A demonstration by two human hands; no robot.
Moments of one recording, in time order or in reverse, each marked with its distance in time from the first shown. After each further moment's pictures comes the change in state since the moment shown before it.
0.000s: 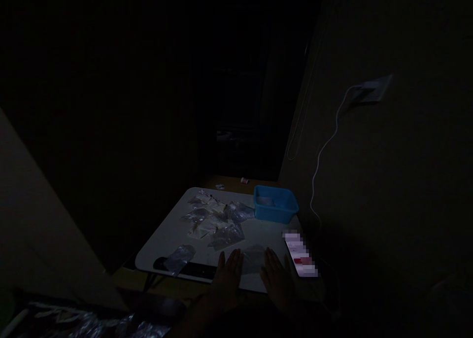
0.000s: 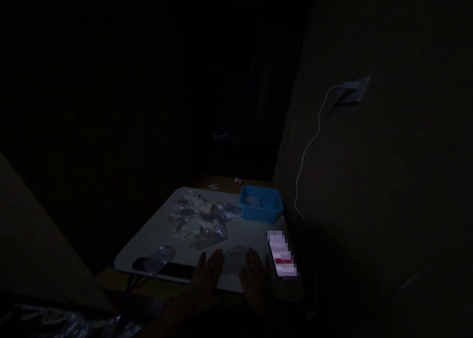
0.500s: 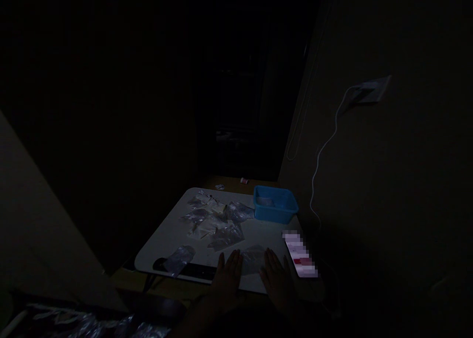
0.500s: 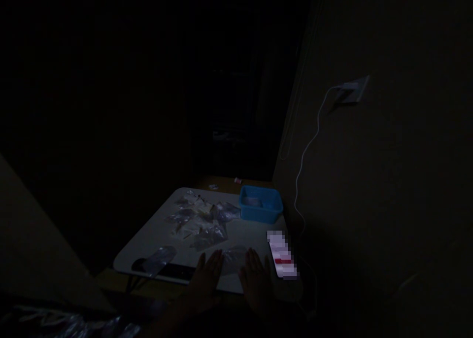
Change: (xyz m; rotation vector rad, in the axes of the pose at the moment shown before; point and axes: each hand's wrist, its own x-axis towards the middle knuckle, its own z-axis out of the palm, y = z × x) left_hand -0.001 0.000 -0.001 0.014 0.030 0.018; right_hand -0.001 0.000 0.000 0.013 0.046 0.001
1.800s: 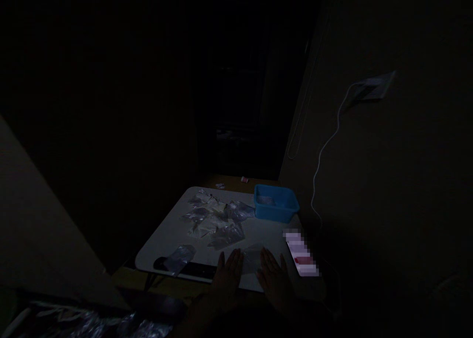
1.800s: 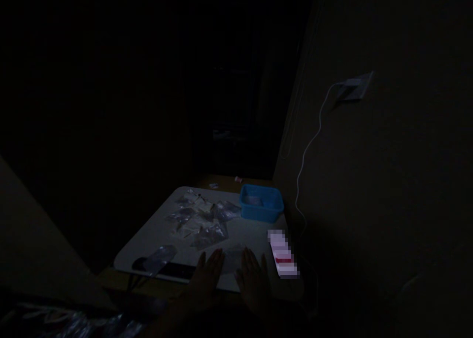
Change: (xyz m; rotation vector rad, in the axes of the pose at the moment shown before) left_hand 0.000 0.001 -0.002 -0.029 -0.015 -0.025; right_hand 0.001 -0.009 0.000 0.020 -0.023 -0.082
